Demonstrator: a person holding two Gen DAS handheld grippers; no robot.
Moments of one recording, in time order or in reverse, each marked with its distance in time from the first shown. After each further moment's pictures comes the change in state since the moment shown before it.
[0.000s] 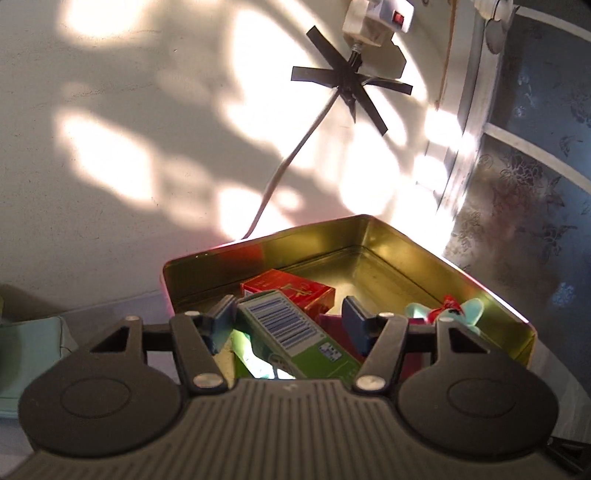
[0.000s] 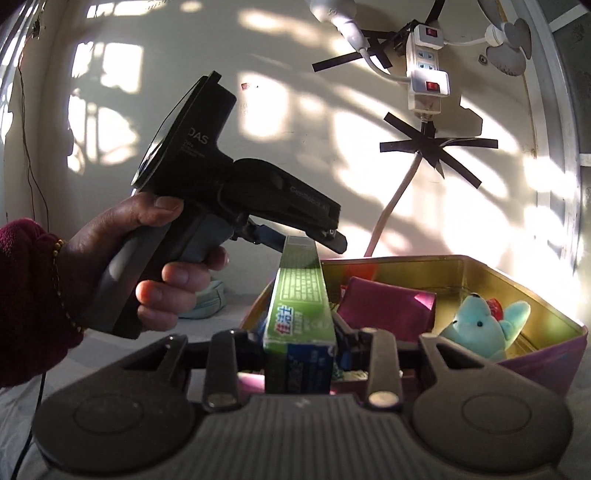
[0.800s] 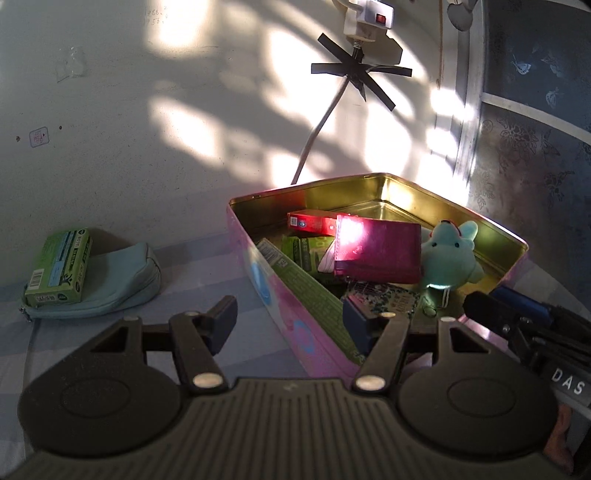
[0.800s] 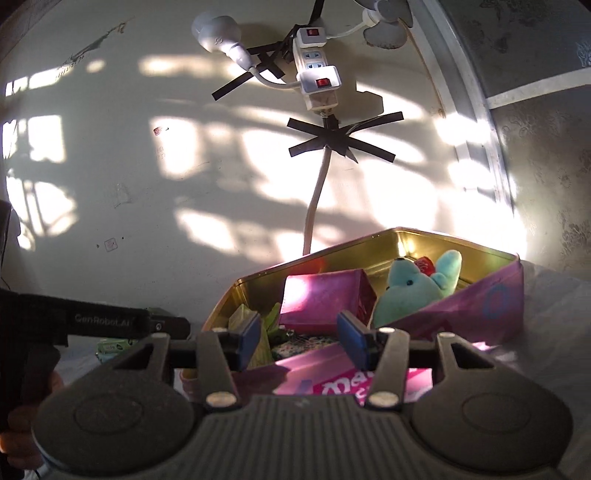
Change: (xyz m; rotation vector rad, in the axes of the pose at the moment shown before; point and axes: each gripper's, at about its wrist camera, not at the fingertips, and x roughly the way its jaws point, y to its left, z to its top) left arm -0.110 -0.030 -0.084 0.050 -0.018 0.163; right arm -0.049 -0.032 -0.022 0.295 -0.058 -0.132
